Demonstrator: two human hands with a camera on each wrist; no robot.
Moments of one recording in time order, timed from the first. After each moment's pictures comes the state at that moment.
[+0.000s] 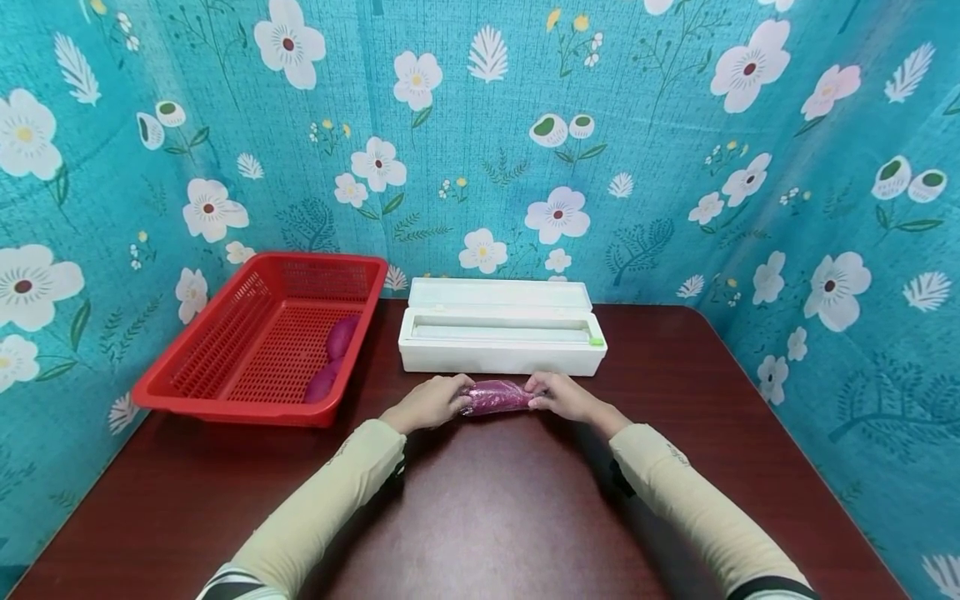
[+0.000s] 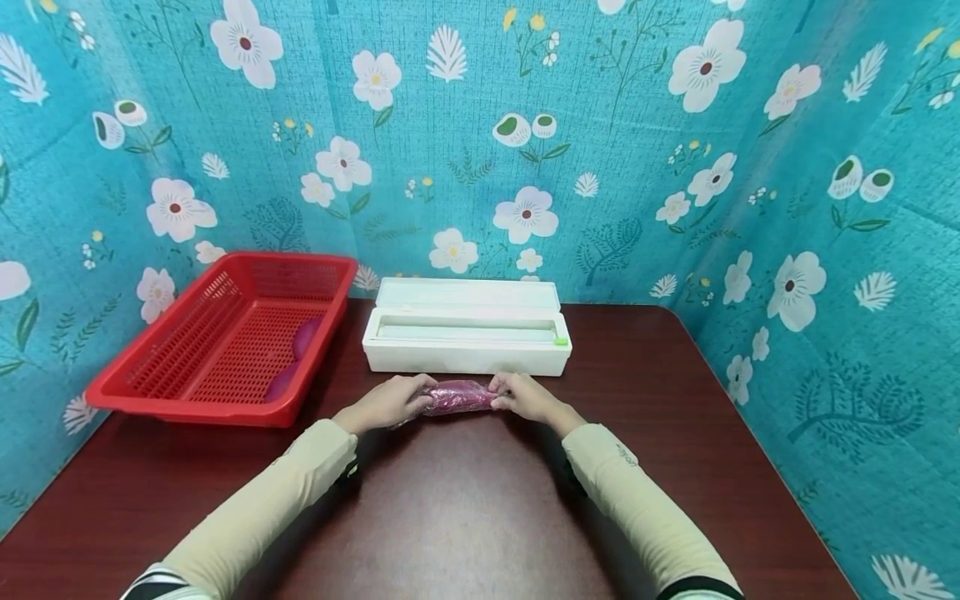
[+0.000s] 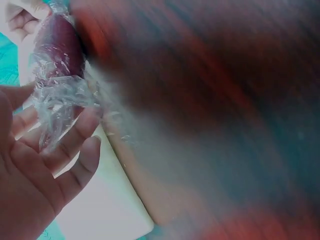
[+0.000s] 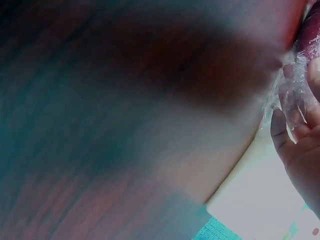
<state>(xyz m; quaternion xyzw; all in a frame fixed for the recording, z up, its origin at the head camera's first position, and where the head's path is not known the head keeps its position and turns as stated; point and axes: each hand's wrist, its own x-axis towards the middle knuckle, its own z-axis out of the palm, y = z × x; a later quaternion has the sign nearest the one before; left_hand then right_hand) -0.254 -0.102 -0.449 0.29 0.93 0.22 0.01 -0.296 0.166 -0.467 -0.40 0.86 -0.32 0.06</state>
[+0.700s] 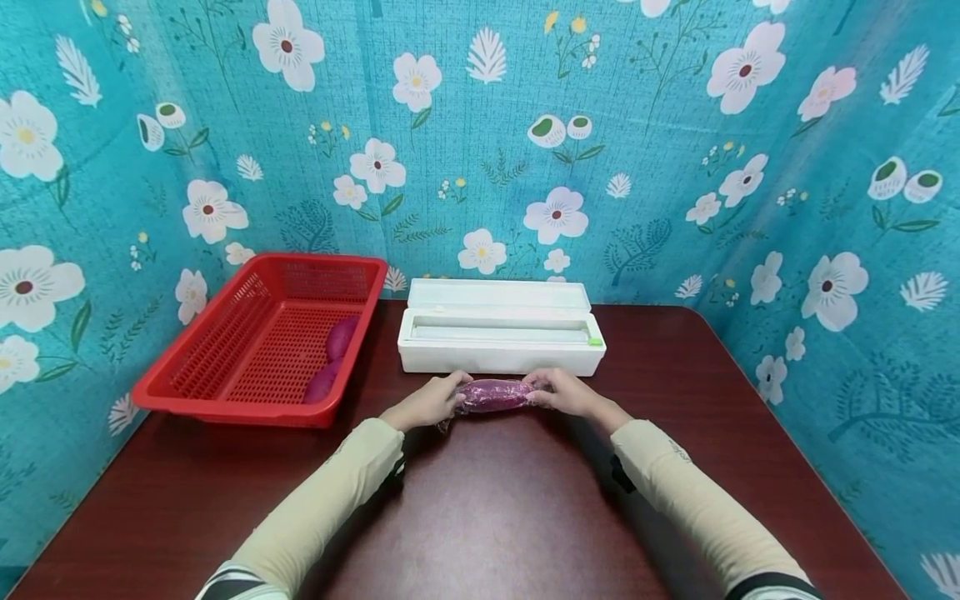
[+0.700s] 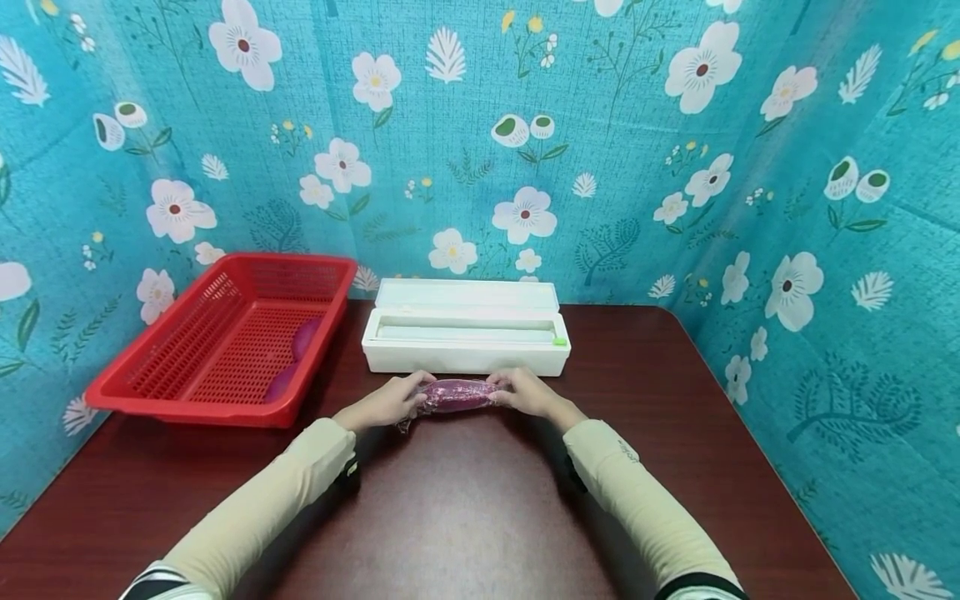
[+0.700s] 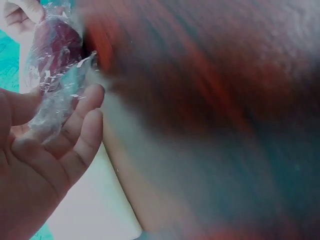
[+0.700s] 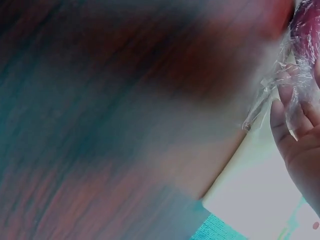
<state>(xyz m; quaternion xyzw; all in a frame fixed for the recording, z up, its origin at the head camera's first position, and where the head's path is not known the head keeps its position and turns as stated) -0.258 -0.102 -0.454 0.28 0.90 0.32 0.04 -0.296 0.167 -0.457 -0.40 0.84 -0.36 0.07</state>
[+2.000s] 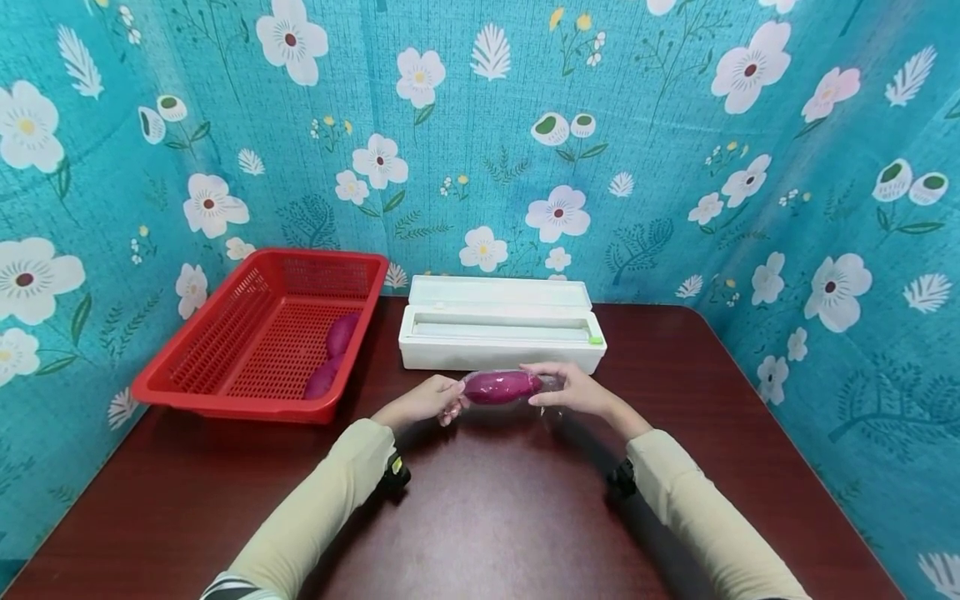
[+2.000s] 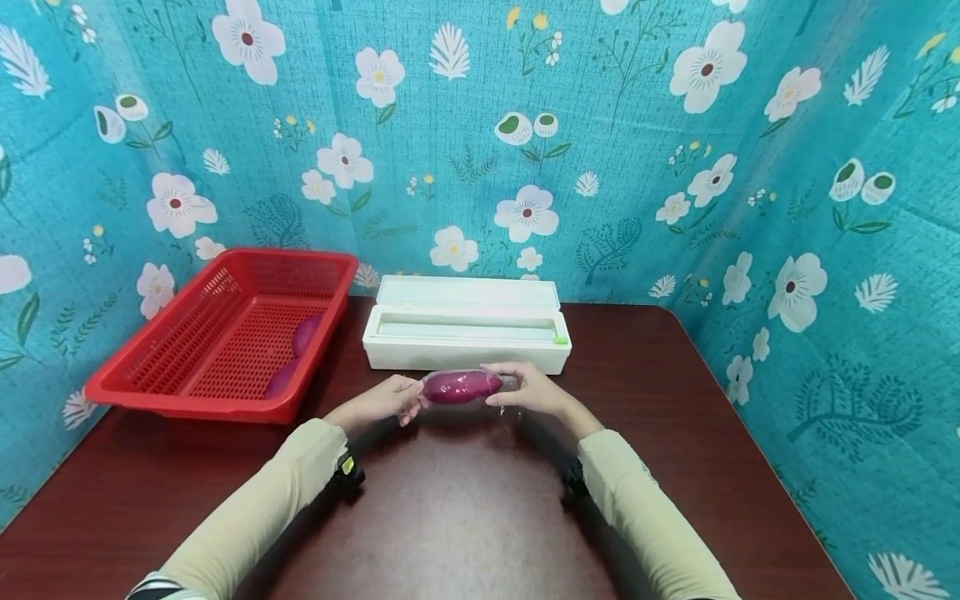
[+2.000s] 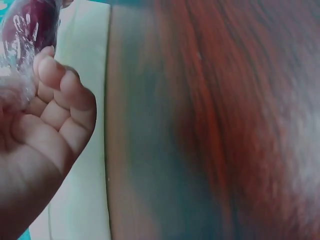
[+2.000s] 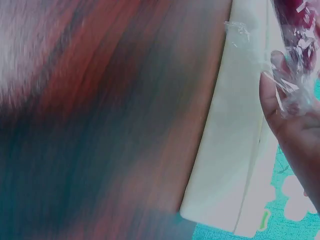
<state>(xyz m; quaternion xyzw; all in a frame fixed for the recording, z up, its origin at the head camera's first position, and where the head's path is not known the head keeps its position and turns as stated) -0.252 -0.109 -0.450 0.22 0.76 0.57 0.21 -0.261 0.164 -0.408 -0.34 0.78 -0.51 0.16</state>
